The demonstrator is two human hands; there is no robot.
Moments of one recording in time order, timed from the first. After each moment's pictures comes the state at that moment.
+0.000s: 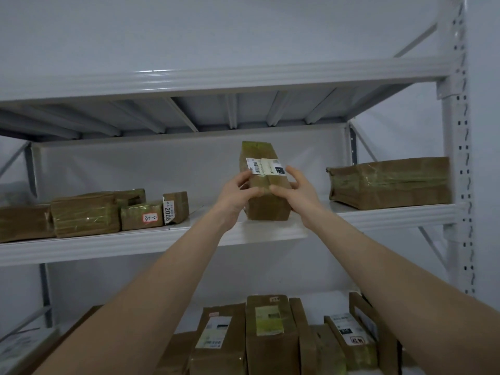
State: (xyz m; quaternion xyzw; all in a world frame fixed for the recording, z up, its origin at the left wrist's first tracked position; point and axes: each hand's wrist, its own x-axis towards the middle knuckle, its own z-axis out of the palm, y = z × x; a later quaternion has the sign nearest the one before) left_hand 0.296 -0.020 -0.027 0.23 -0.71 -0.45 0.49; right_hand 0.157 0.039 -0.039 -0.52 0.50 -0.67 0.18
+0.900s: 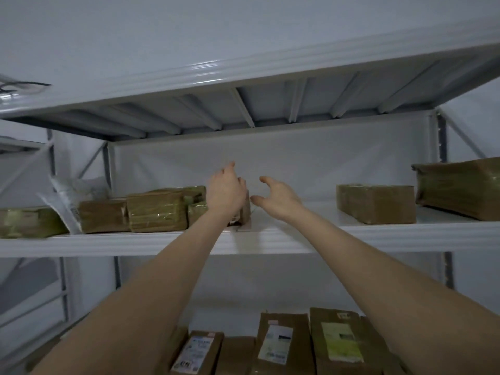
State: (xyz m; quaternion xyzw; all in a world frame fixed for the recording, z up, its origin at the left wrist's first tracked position) left_hand 0.419 -0.119 -0.011 0.50 -0.70 0.08 0.51; right_hand 0.293 -0.092 -0.026 -0.70 0.59 -0.41 0.00
